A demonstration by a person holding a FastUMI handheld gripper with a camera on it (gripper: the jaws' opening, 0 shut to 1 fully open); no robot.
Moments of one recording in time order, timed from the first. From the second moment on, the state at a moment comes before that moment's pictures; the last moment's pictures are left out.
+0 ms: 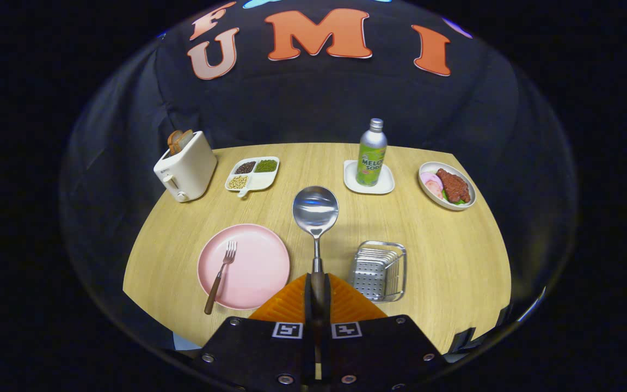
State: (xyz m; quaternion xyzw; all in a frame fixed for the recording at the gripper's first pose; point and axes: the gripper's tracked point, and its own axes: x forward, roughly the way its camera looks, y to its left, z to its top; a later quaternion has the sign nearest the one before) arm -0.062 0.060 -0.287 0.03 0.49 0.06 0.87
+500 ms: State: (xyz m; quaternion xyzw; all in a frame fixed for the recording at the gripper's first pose) arm -0.081 -0.005 -0.302 -0.06 0.57 0.05 0.82
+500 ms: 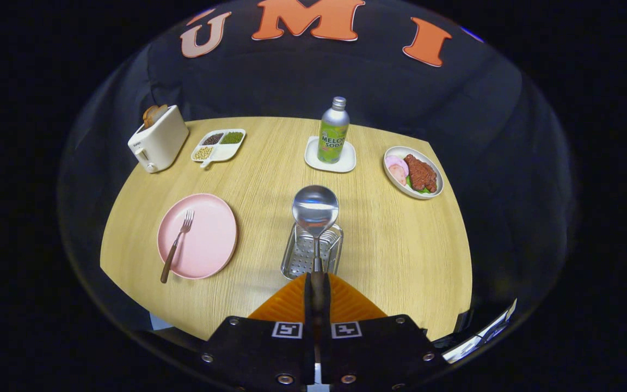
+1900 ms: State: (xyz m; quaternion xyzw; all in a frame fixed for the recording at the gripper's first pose) arm -0.059 -0.011 -0.346 -0.14 0.65 0.09 0.74
